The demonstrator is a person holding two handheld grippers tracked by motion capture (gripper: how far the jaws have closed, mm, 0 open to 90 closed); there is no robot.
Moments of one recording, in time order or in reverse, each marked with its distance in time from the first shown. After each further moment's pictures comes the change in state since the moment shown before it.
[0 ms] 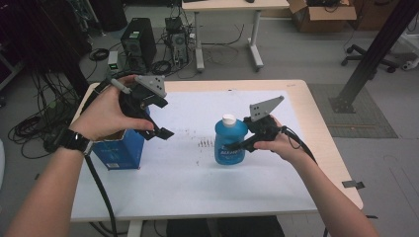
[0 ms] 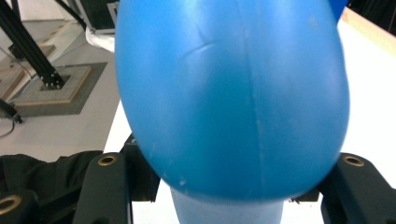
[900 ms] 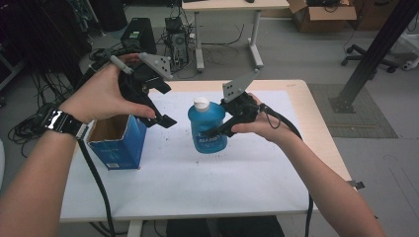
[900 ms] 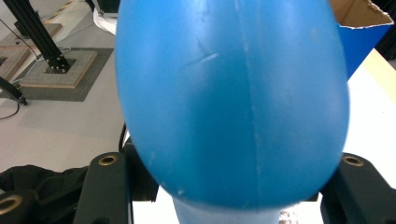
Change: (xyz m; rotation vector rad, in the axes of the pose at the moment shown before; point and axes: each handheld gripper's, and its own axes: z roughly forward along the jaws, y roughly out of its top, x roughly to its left) left arm -0.007 0.043 -0.032 0.044 0.014 0.047; right arm 0.009 0.095 0.023 0.079 0.036 -0.085
